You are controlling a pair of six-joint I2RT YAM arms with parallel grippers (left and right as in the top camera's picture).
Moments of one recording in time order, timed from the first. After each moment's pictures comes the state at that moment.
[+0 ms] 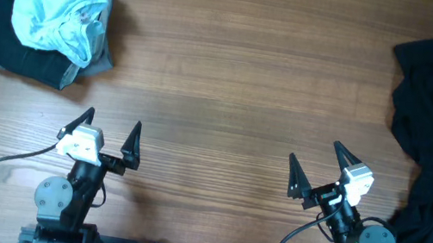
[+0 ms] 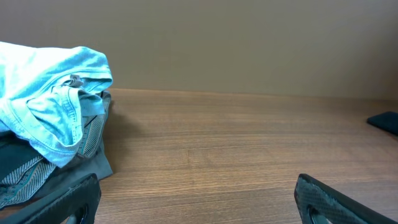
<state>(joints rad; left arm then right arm) 0.03 0.01 0.01 -0.05 0.22 -0.13 0.16 0.02 0.01 0.02 -0.28 0.12</state>
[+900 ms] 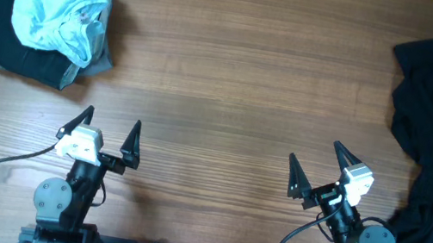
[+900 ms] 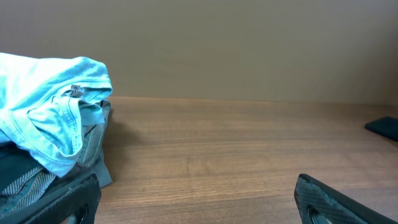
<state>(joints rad) 0.03 0.01 0.01 -0.02 0.22 -0.13 0.16 0.02 0.01 0.02 -0.28 0.12</state>
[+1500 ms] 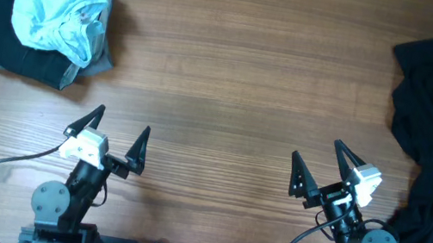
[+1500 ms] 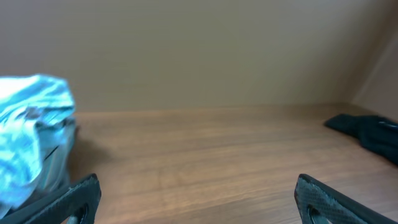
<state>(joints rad) 0.03 0.01 0.02 0.04 0.37 -0.13 0.16 0.02 0.01 0.08 -0.28 0.27</state>
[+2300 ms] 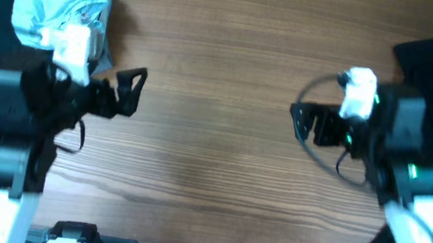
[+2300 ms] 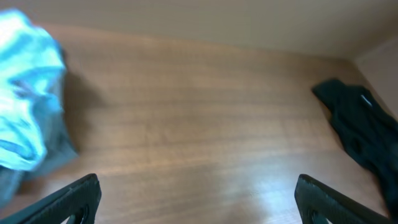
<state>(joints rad) 0.03 0.94 1.07 -0.72 0.39 -0.13 0.16 1.15 1.05 -0.75 -0.30 0.12</state>
